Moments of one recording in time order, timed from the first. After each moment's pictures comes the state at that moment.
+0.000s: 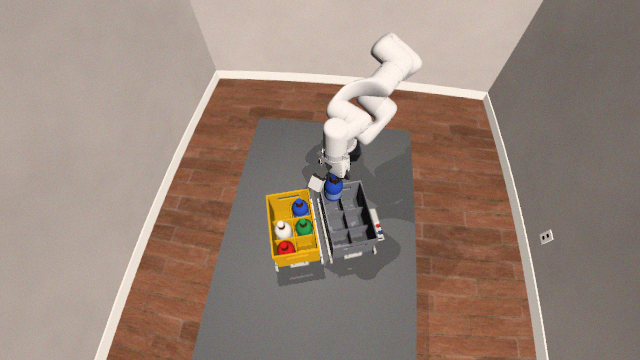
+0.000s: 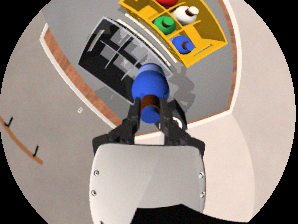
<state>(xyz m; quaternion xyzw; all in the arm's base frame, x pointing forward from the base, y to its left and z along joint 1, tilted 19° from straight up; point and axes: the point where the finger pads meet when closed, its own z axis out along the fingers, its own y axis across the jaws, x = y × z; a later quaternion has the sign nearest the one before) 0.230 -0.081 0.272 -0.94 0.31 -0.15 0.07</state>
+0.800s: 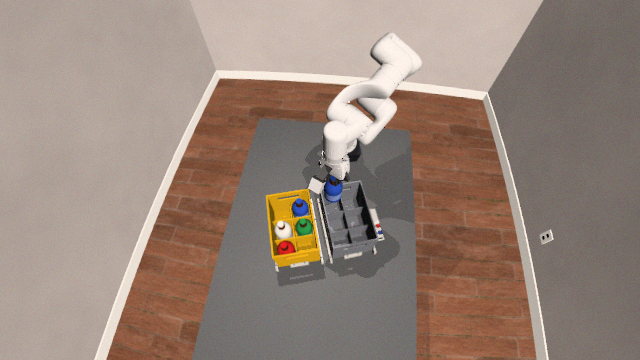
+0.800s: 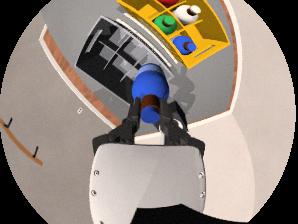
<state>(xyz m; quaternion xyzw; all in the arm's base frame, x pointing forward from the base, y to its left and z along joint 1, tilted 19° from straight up) 0.235 -0.081 0.260 -0.94 0.31 -0.15 0.07</state>
